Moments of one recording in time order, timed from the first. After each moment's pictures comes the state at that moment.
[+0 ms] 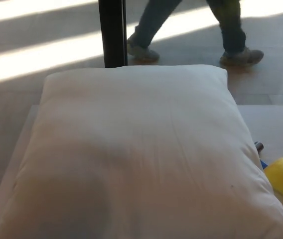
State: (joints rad) left_arm -0.04 0.50 0.61 1.10 -0.17 -0.07 -0.07; right_arm 0.08 -0.45 -0.52 0.82 0.06 -0.08 -0.03
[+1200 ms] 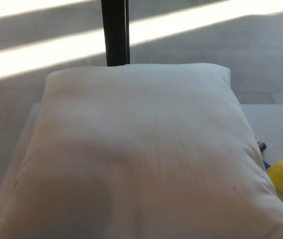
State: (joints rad) left_arm -0.07 0.51 0.67 1.14 -0.24 -0.08 -0.08; right_arm -0.42 -0.63 -0.74 0.44 0.29 0.31 -0.15
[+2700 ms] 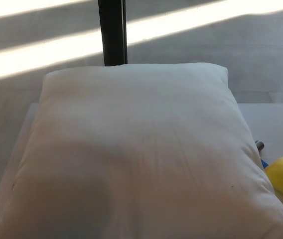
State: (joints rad) left_arm -0.06 0.51 0.65 1.14 -0.26 -0.08 -0.12; right_arm -0.34 -0.84 0.44 0.48 -0.31 0.25 0.03
